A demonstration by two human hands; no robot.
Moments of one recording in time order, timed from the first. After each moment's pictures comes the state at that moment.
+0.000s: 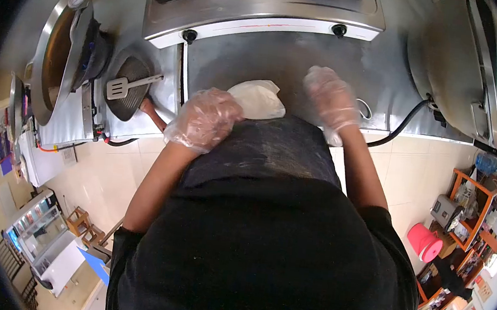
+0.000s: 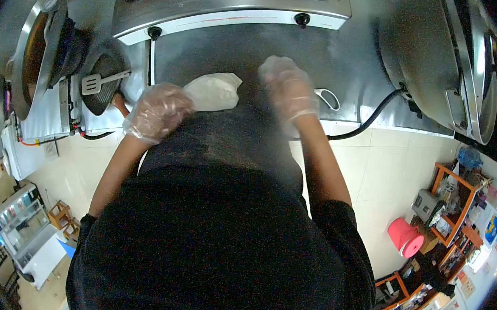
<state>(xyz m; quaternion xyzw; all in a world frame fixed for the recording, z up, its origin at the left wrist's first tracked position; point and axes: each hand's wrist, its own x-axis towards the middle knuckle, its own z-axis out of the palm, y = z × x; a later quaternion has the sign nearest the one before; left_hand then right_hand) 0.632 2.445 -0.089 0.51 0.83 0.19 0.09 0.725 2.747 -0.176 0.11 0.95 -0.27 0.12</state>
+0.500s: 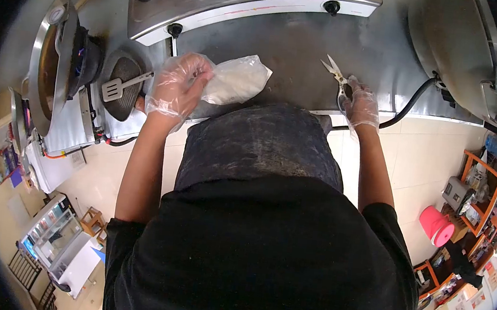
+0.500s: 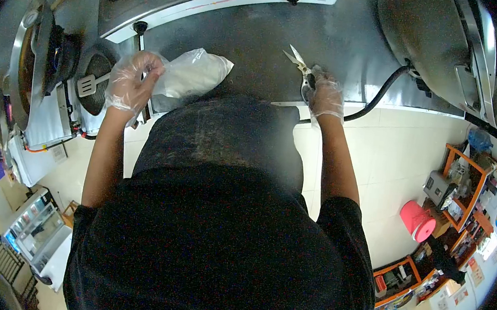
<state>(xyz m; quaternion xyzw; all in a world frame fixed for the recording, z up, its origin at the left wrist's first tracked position) 0.600 2.467 -0.089 0.36 0.87 0.32 0.12 0.816 2.803 -0.240 0.26 0.95 -0.13 0.11</state>
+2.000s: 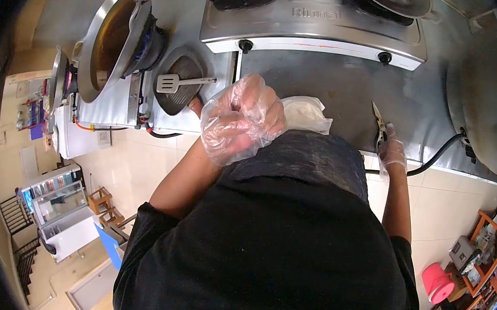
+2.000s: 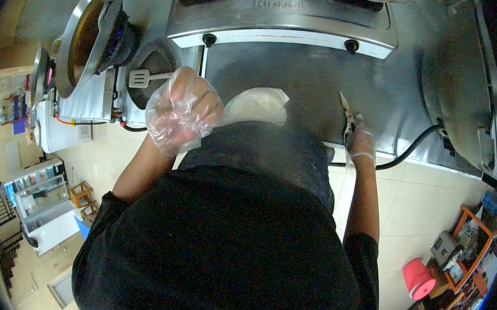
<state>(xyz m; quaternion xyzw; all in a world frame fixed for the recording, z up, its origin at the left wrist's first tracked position) 0.626 2.458 -0.044 0.19 0.20 0.87 0.42 0.798 2.797 -0.243 0.37 0.88 -0.19 0.25</state>
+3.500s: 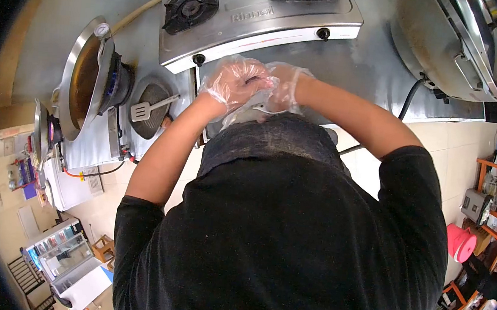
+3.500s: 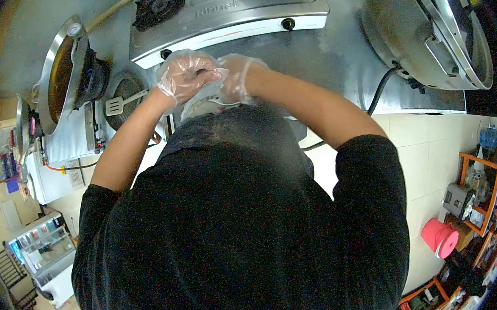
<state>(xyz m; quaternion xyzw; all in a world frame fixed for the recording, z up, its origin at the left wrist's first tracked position) 0.619 2.522 -0.047 0.47 0.77 0.38 0.21 0.667 2.678 -0.115 -0.21 0.94 -0.17 0.20</state>
